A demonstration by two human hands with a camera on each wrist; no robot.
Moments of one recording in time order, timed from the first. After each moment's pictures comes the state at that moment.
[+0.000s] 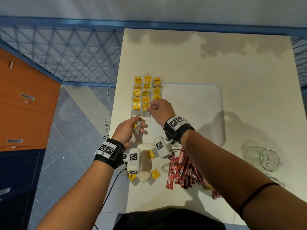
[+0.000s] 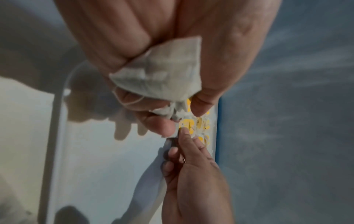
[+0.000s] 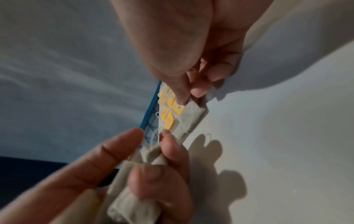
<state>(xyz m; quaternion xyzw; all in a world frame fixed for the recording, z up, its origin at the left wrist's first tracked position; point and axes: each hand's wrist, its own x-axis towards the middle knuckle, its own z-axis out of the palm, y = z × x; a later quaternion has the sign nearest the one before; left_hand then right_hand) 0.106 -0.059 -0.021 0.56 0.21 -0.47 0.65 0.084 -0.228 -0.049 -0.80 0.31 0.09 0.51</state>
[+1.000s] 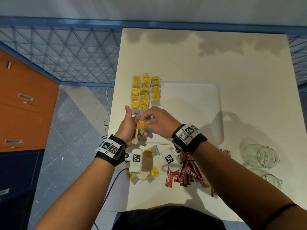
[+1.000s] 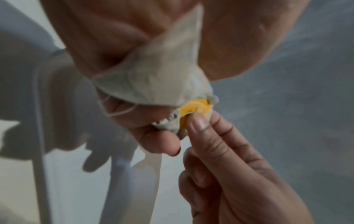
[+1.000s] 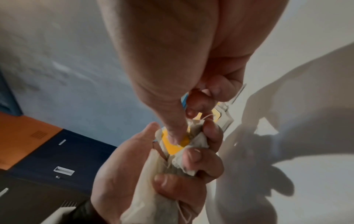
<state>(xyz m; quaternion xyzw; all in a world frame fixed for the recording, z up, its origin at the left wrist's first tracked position) 0.103 -0.068 -0.014 0.61 0.10 -0.51 0.60 0.037 -0.223 0.005 -0.82 0.11 0.15 0.54</state>
